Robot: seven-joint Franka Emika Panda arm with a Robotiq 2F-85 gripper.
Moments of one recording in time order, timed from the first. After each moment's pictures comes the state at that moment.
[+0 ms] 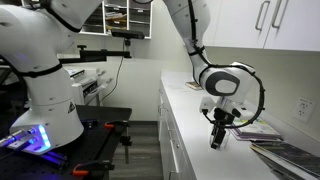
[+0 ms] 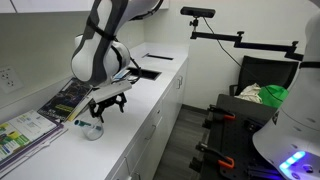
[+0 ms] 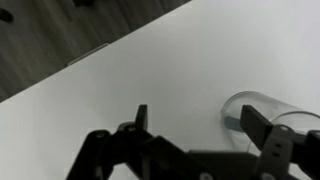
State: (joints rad) arm 0.13 0.78 -0.02 -1.82 0.07 2.50 0.44
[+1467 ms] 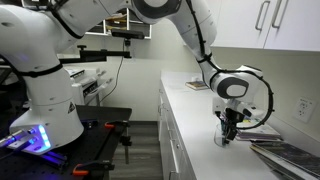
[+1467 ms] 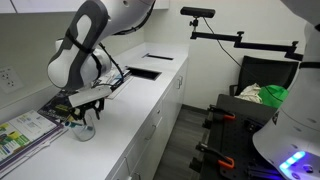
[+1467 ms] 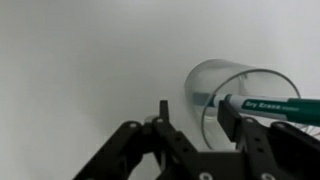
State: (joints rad) arm 0.15 0.98 0.00 -1.49 0.10 2.46 0.43
